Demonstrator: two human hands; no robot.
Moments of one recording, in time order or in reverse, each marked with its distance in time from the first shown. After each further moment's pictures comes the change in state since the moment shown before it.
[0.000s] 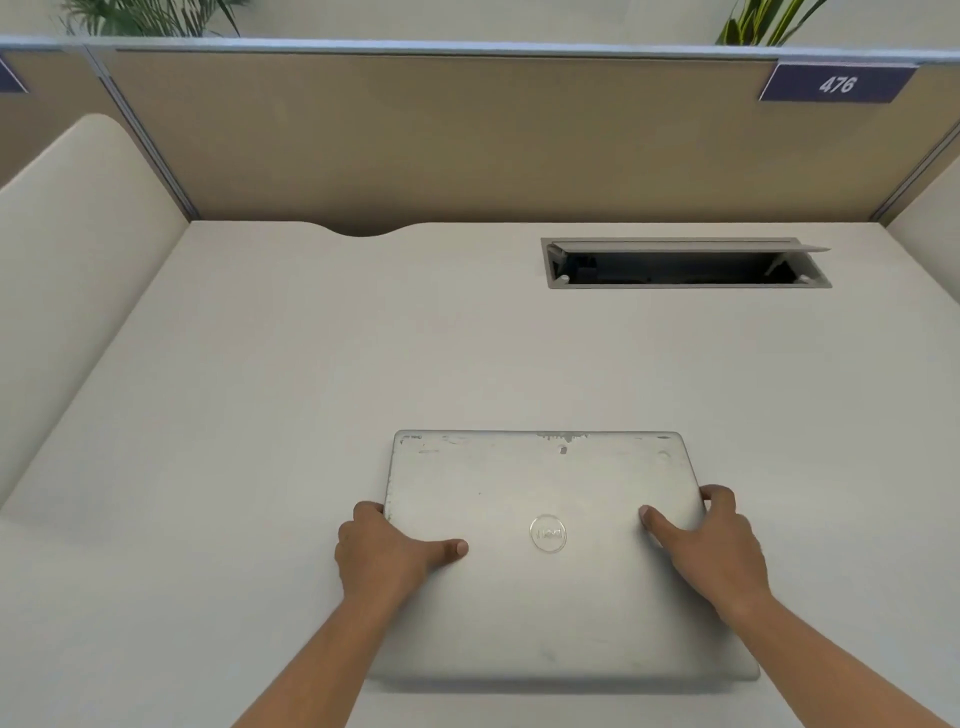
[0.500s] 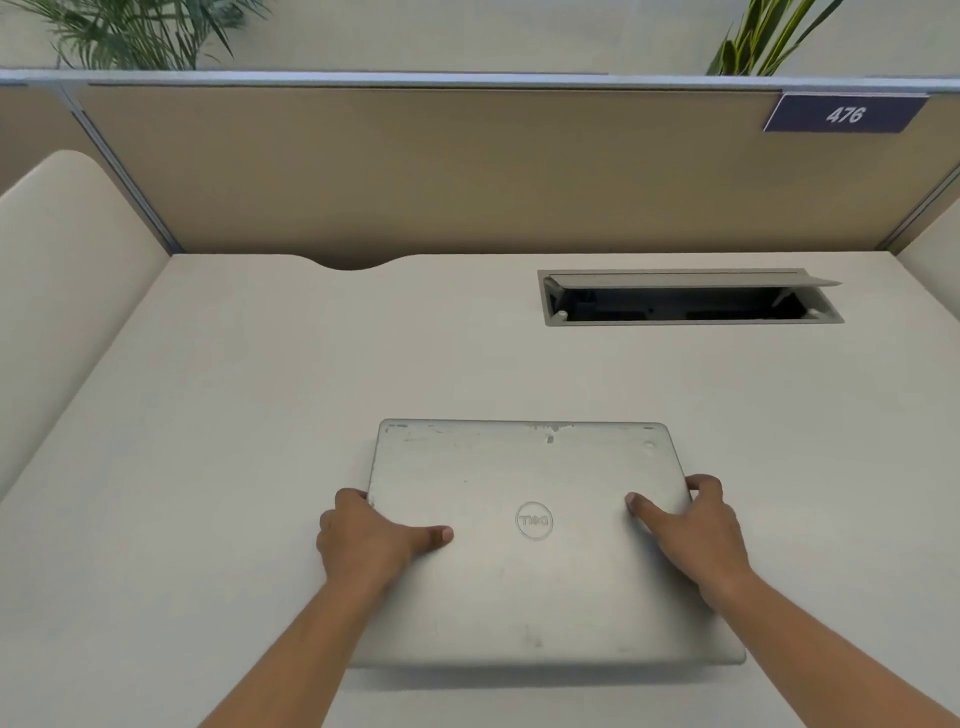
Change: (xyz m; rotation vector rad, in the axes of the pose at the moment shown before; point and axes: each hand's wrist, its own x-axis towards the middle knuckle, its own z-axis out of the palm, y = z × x) left_hand 0.055 0.063 -0.009 -0.047 0.015 -0.001; right_hand 0.061 -0.060 0.000 0.144 -0.025 0.010
